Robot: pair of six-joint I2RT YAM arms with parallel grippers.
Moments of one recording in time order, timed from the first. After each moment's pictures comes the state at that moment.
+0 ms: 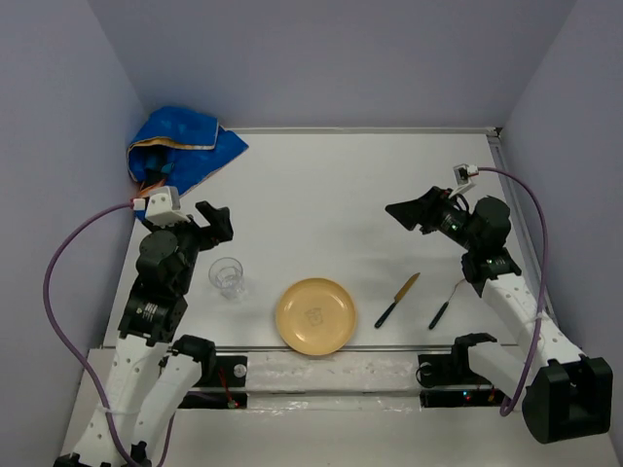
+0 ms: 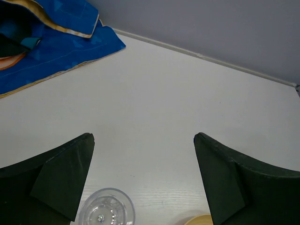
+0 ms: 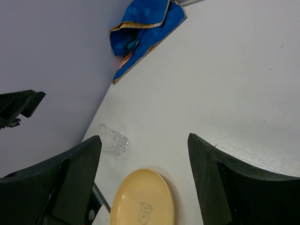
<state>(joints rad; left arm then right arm) -0.27 0.54 0.73 -0.31 -0.21 -0.37 0.14 0.96 0.61 0.30 -0.63 0.72</state>
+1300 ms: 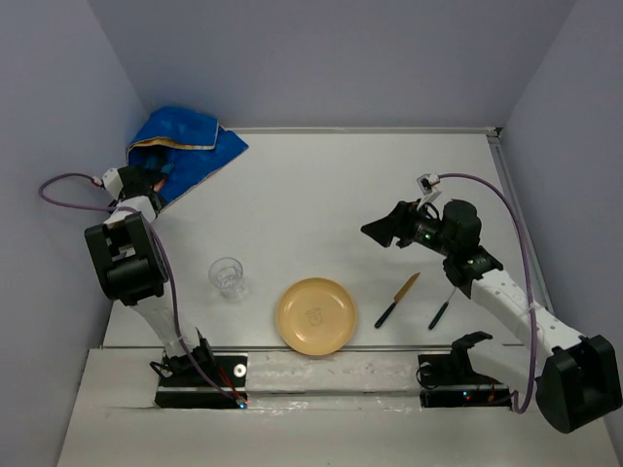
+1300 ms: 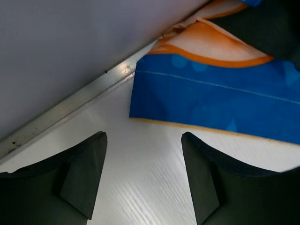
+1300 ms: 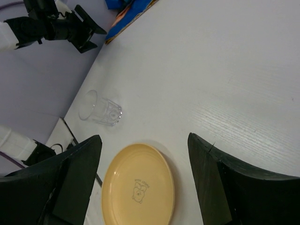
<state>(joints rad) 0.35 1.82 1.15 -0.14 -0.35 -0.53 0.36 1.01 0.61 0.22 -0.53 0.60</state>
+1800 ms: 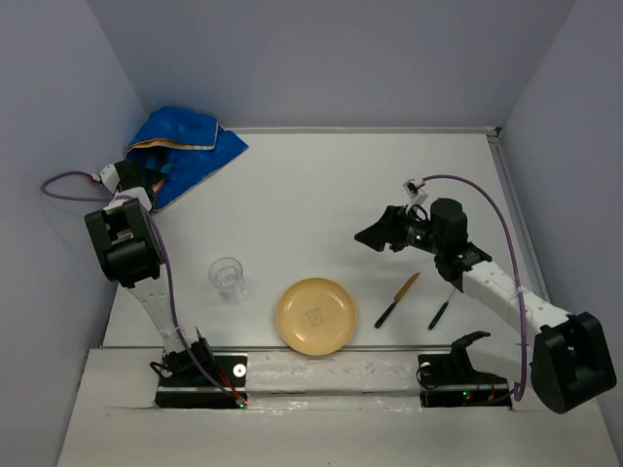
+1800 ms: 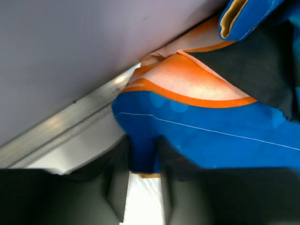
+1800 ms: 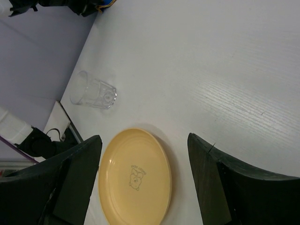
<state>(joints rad) 0.40 2.03 1.33 -0.13 -0.30 -0.58 0.38 1.12 0.61 0.21 -0.57 0.59</state>
